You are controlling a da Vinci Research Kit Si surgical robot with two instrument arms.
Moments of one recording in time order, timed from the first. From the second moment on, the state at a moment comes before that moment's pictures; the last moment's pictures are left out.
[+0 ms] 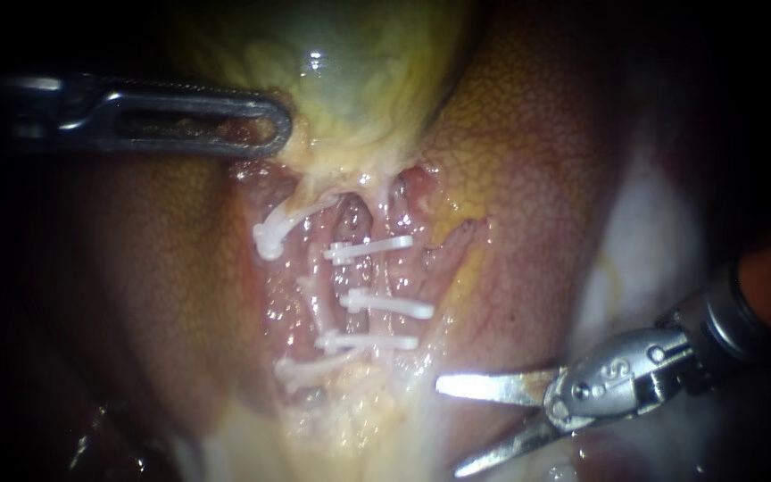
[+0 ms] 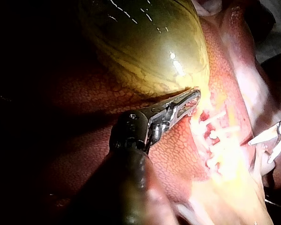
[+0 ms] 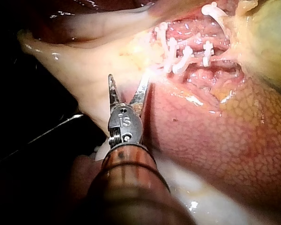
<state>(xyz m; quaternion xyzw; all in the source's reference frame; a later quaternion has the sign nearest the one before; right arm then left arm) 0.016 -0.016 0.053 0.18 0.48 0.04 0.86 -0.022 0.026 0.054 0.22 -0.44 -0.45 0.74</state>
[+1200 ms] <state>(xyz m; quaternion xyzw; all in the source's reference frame) 0.017 -0.010 0.051 0.27 0.46 0.13 0.83 -0.016 0.028 0.049 0.21 -0.44 -0.47 0.74</state>
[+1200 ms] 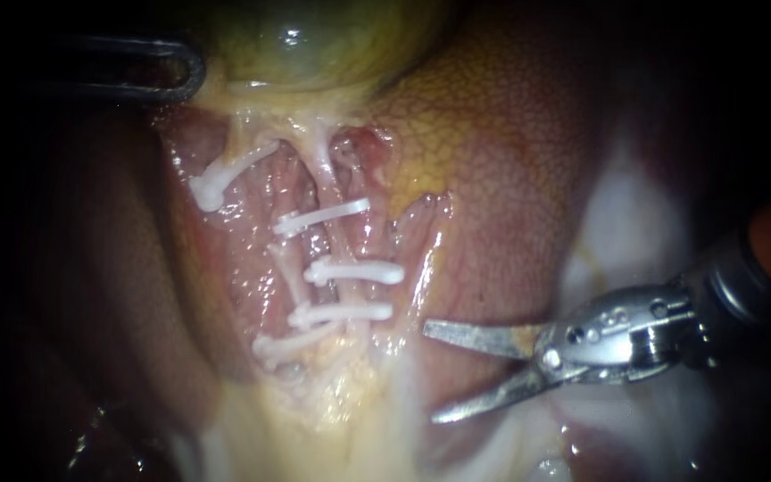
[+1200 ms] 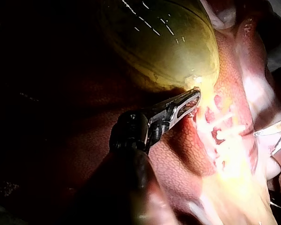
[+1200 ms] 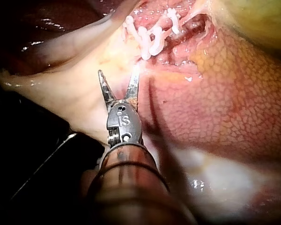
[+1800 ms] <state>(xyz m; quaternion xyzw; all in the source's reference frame) 0.019 -0.006 0.054 0.31 0.44 0.19 0.82 -0.017 0.028 0.049 0.21 -0.44 -0.47 0.73</state>
